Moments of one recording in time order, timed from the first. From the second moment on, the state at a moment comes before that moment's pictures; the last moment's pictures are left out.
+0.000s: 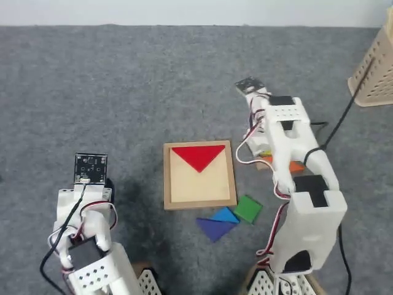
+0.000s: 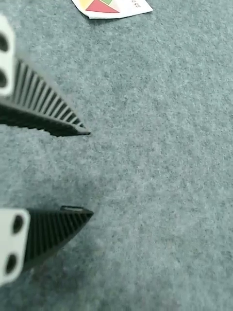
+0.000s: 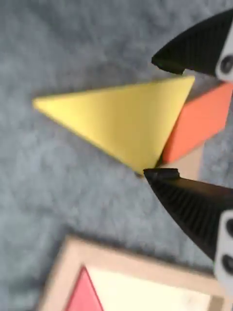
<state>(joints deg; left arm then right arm) -31.8 -103.5 96.8 62.5 -21.1 -7.3 21.1 5.9 66.3 21.7</state>
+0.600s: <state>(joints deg) -31.8 -103.5 96.8 62.5 -21.1 -8.0 23.4 4.4 65.3 21.7</state>
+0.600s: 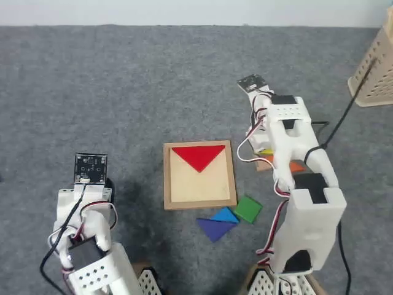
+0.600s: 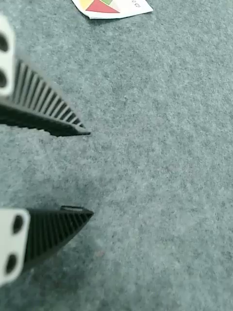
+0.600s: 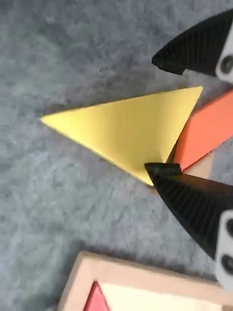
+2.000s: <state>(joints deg) -31.8 -103.5 96.8 62.5 -21.1 -14.1 26.1 4.9 62.9 -0.6</state>
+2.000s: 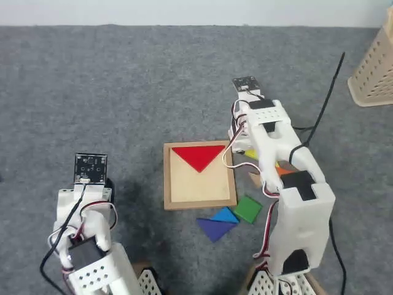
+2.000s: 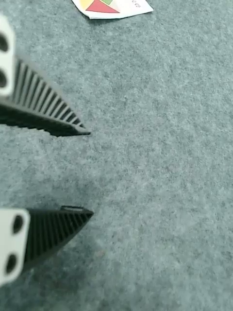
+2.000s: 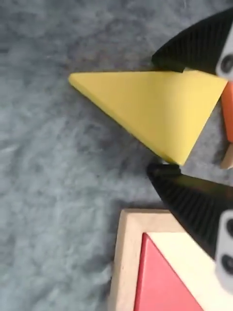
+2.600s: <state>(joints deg) -31.0 -103.5 96.8 62.5 -21.1 -14.4 24.2 2.8 71.6 6.5</state>
